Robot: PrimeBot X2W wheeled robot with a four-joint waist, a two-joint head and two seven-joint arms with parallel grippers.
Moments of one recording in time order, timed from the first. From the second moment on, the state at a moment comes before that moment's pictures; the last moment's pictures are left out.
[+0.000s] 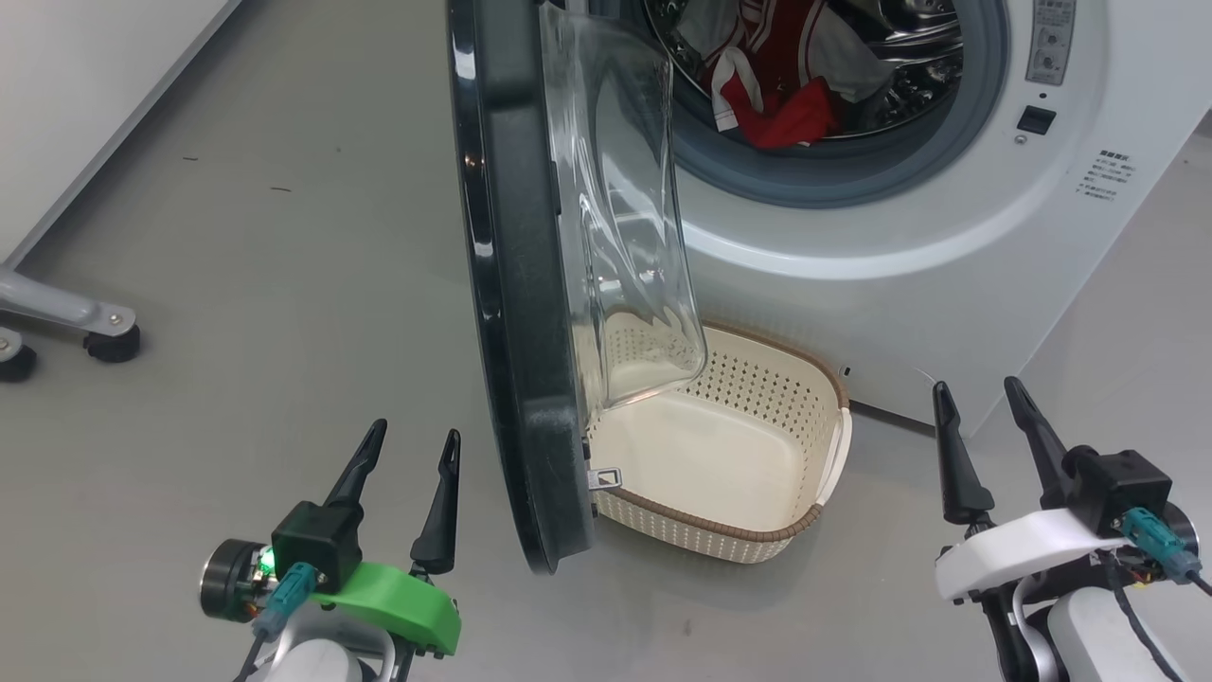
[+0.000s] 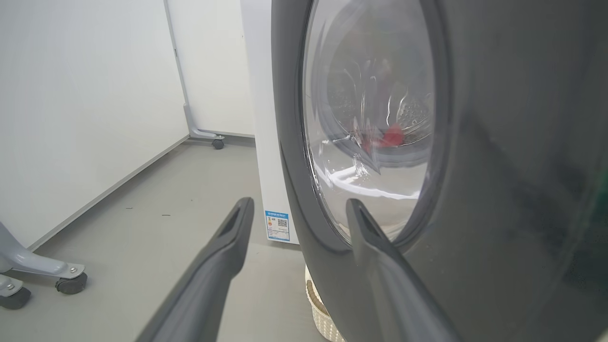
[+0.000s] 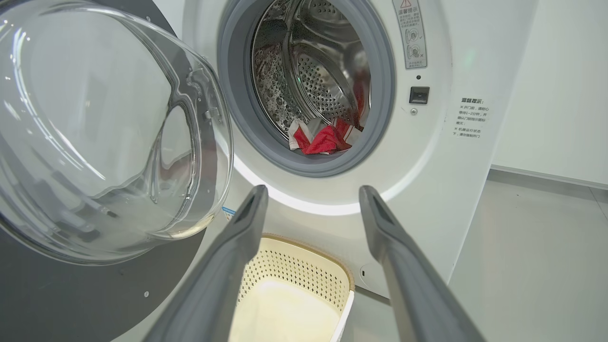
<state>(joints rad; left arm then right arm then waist) -0.14 0.04 -0.31 0.29 -0.30 0.02 -0.25 -0.09 -0.21 0.25 0.22 0.45 -0.07 -0.26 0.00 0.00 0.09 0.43</state>
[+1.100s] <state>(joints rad) -0.14 0.04 -0.31 0.29 -0.30 0.01 -0.25 -0.03 -0.13 0.17 0.23 0.35 -0.03 -0.26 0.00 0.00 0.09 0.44</state>
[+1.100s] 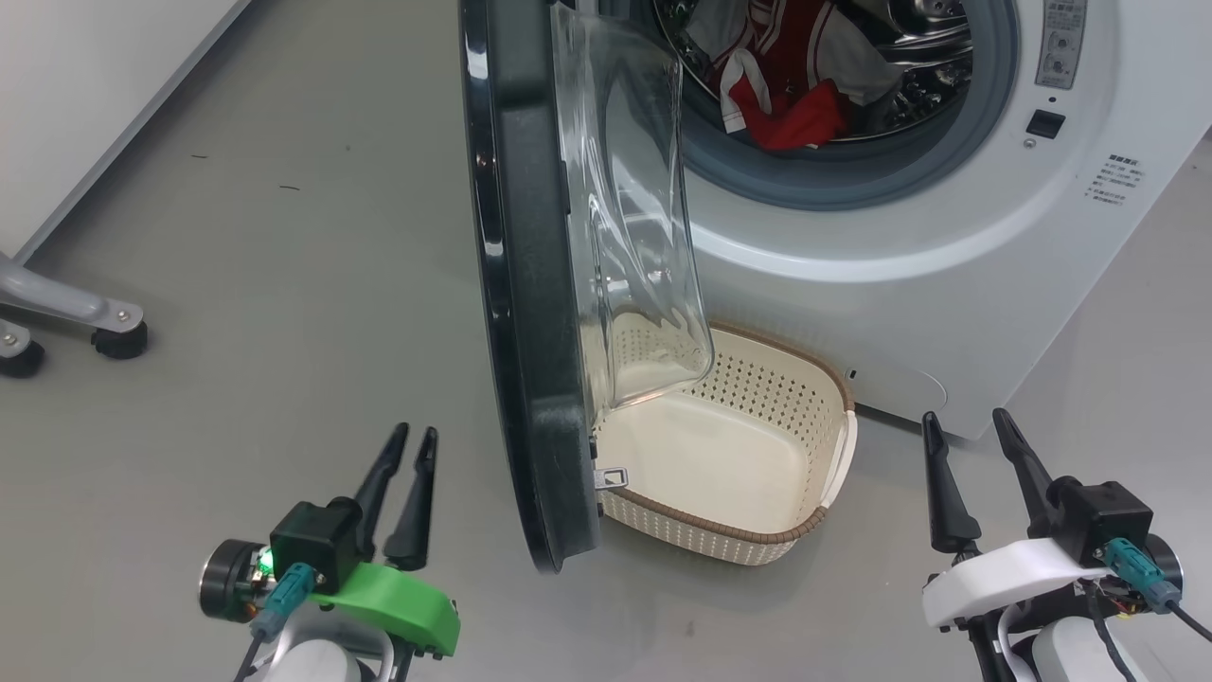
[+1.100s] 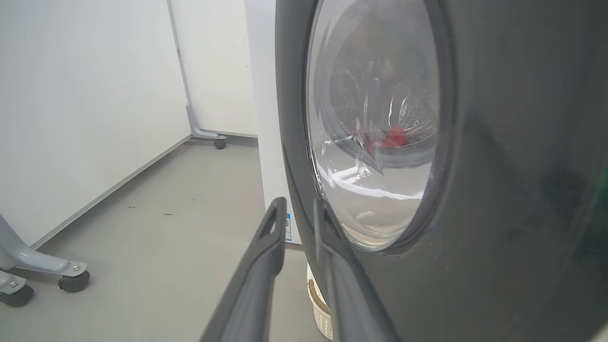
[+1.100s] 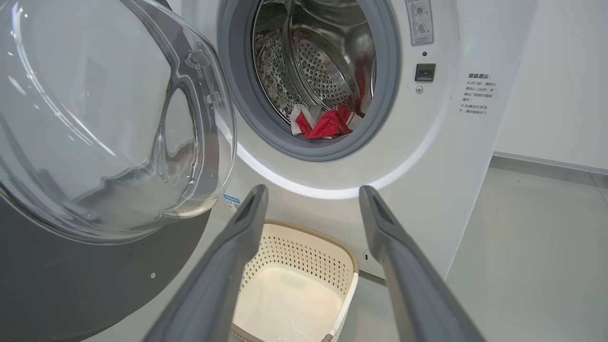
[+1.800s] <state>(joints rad) -0.22 0.04 -0.22 -0.02 -0.29 0.02 -0.25 -0.03 -0.09 0.13 0.24 0.31 0.00 -0.26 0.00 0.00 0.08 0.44</state>
